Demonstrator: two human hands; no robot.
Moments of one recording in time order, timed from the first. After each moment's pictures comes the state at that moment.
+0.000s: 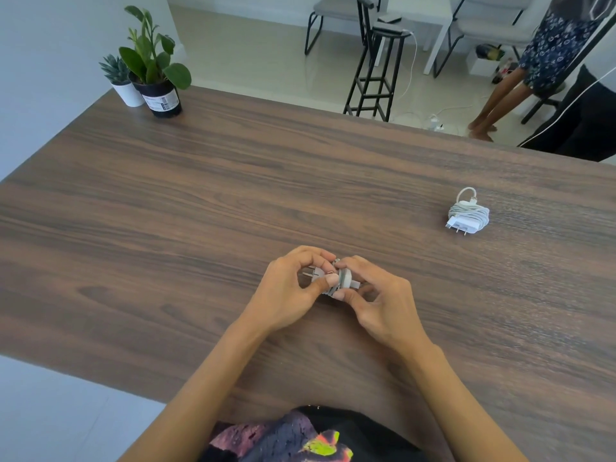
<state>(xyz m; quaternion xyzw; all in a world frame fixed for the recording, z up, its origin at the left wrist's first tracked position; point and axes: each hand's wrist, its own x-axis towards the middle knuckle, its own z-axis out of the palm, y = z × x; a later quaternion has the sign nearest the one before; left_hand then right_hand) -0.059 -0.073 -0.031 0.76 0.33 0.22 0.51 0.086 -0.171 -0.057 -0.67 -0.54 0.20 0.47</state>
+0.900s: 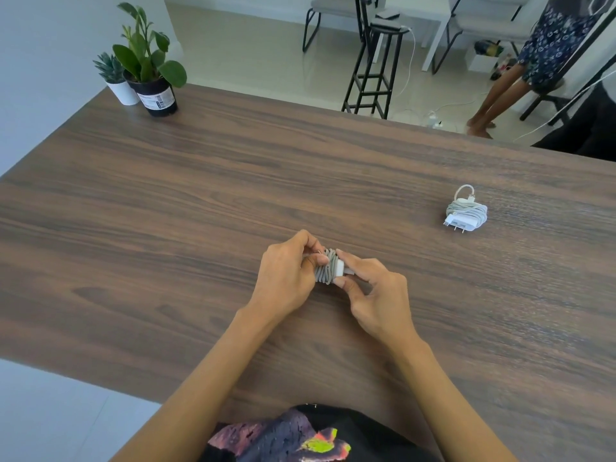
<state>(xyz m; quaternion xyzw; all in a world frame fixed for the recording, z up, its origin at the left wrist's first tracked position) -0.042 -0.065 -0.022 0.81 0.42 0.23 0.35 0.081 -0.165 -0.061 -0.71 -0.51 0.13 0.46</state>
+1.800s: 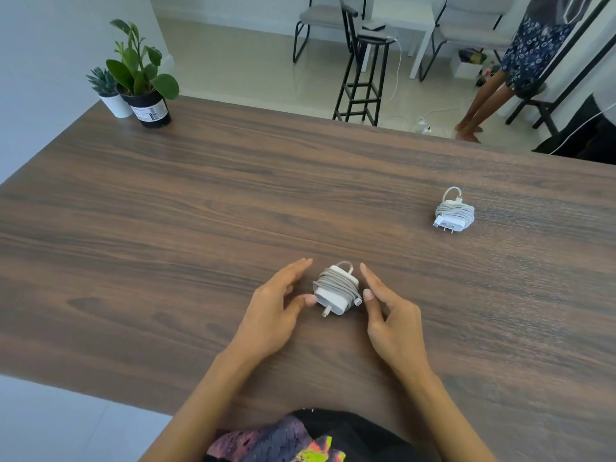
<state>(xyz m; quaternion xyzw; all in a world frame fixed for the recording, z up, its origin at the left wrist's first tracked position) -0.076 -0.088 -0.056 0.75 0.37 0.20 0.50 0.080 -0.204 -0.069 -0.76 -0.41 0.18 0.47</state>
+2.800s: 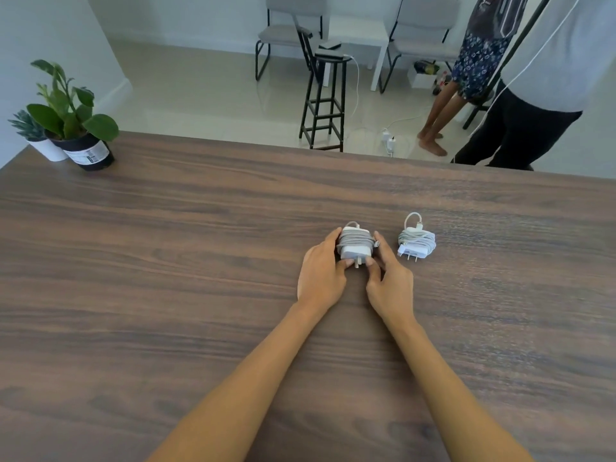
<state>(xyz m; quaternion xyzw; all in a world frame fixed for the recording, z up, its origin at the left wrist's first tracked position) 0.114 -0.036 -0.095 0.83 0.33 0.26 0.37 0.194 -0.137 -0.077 -0.83 -0.35 0.05 0.44</state>
